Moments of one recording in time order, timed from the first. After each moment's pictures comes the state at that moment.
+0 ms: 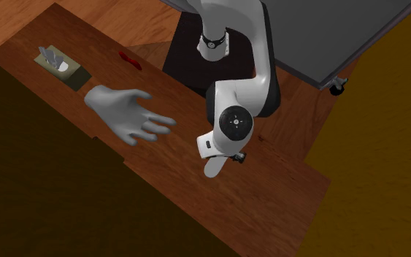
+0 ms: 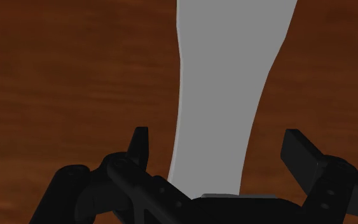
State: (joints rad) arm 0.06 0.30 0.21 -1.90 -0.05 2.20 0.60
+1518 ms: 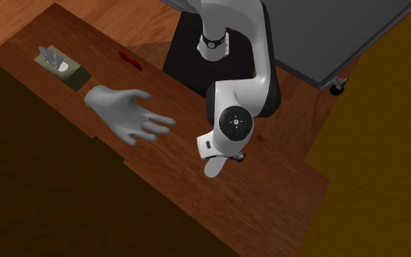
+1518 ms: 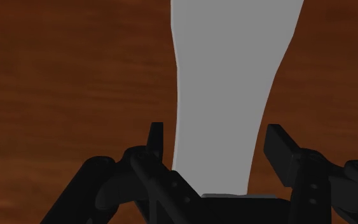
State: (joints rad) arm 0.06 0.30 0.21 -1.89 -0.05 2.20 0.60
